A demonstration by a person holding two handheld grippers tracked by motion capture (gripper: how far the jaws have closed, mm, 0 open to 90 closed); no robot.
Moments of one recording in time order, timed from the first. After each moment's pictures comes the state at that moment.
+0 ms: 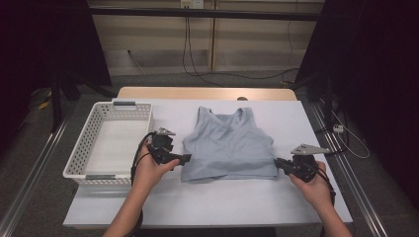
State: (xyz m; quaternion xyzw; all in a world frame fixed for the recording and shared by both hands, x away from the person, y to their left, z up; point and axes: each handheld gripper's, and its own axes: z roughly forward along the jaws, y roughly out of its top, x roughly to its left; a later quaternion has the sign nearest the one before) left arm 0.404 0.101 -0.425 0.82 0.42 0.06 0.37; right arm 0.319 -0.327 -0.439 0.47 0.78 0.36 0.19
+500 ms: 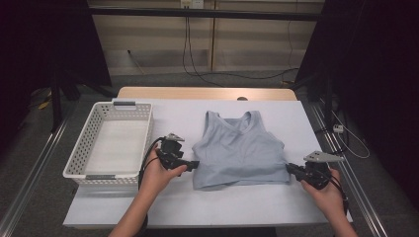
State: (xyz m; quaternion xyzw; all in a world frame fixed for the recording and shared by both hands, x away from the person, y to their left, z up) left arm 0.395 0.078 -0.441 0.84 0.40 0.02 0.37; right arm 0.300 -0.353 -0.442 0.50 0.76 0.35 0.21
